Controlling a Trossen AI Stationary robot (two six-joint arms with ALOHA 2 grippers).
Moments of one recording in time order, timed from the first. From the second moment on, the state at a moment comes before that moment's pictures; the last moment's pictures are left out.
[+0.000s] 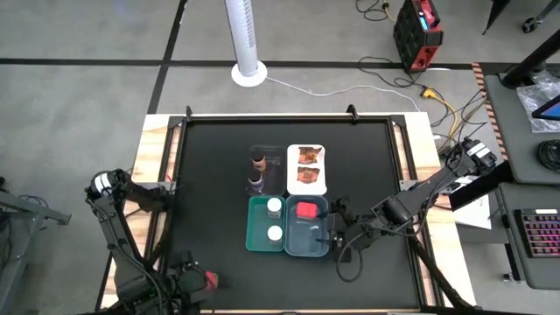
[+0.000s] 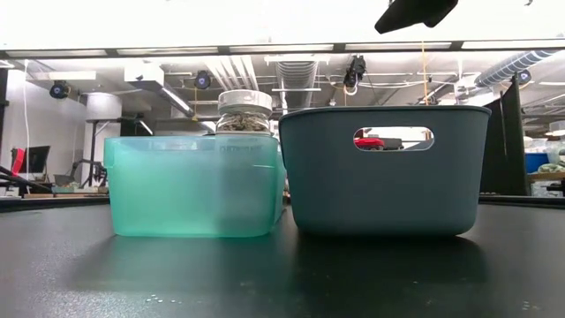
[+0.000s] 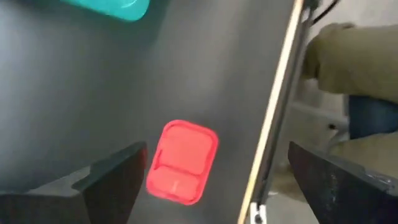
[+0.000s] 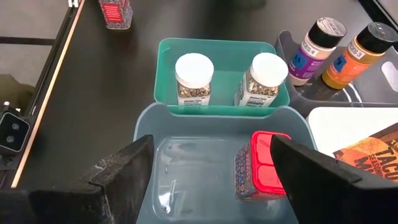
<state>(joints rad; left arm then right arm) -1.09 1.71 1.52 -1.19 -0.36 -1.37 0.54 1.42 1.08 -0.43 0.46 0.36</state>
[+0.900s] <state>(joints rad) -1.15 1.71 1.28 -1.03 -0.31 -1.32 0.54 1.42 1.08 -0.43 0.46 0.37</state>
